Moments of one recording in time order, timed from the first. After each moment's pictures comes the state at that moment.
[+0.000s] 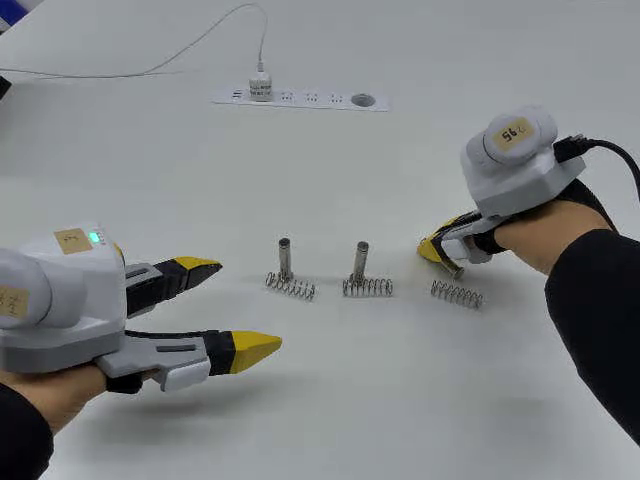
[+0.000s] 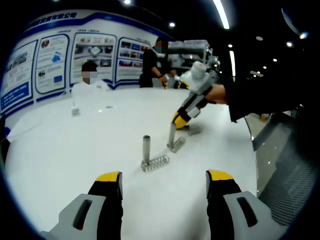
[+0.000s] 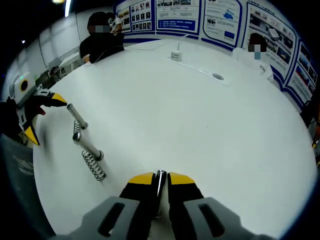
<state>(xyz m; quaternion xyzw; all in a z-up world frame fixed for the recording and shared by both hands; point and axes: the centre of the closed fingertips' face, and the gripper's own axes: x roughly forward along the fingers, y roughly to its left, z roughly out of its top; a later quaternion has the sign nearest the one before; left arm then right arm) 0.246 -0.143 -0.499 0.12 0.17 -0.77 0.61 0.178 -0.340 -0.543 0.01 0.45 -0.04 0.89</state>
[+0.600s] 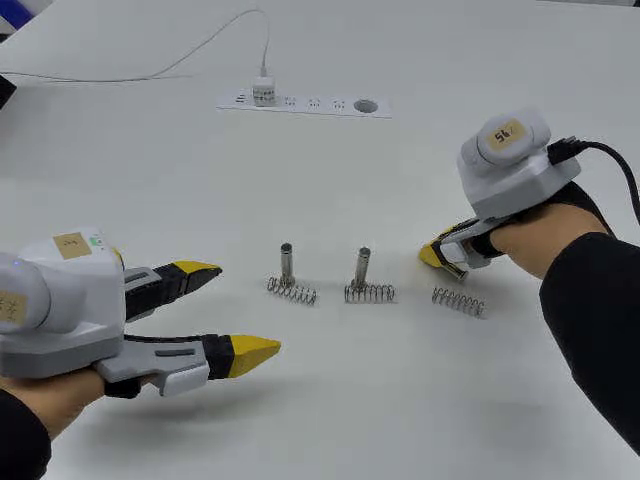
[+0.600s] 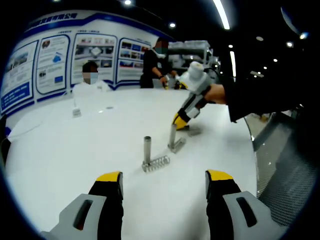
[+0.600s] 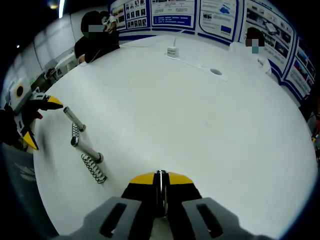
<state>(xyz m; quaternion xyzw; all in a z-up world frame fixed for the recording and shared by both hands) 0.247 -0.142 -0.496 0.12 0.17 -0.77 0.61 0.178 -0.339 -0.544 0.03 0.46 -0.06 0.88</state>
